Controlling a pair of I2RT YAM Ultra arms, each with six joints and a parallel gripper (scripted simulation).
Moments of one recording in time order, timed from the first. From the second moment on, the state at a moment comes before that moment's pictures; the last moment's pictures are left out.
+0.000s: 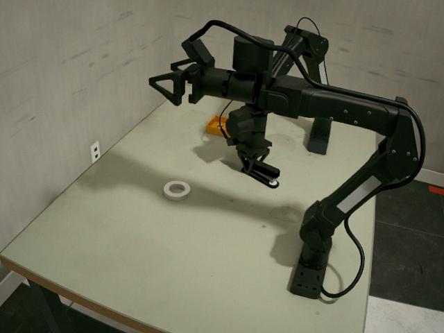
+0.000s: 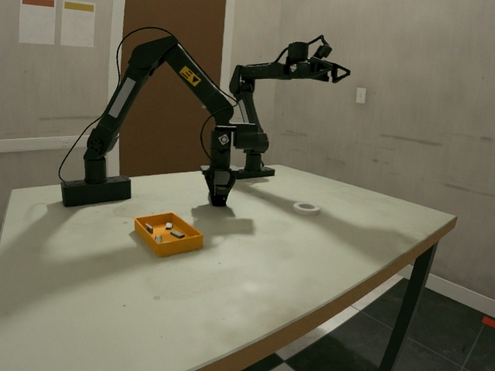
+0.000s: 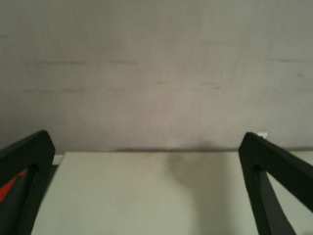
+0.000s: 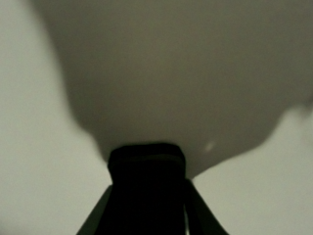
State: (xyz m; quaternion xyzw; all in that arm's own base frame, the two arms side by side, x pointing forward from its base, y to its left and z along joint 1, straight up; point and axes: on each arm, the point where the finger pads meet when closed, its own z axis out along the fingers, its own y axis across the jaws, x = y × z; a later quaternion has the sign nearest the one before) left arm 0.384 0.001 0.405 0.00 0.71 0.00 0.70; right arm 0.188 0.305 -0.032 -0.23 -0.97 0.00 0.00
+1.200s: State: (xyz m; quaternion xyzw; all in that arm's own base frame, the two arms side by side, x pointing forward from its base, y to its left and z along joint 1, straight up) left arm 0.228 -0.147 0.206 0.52 0.52 0.02 0.68; right arm 0.188 0.305 -0.032 -0.23 -0.97 0.00 0.00
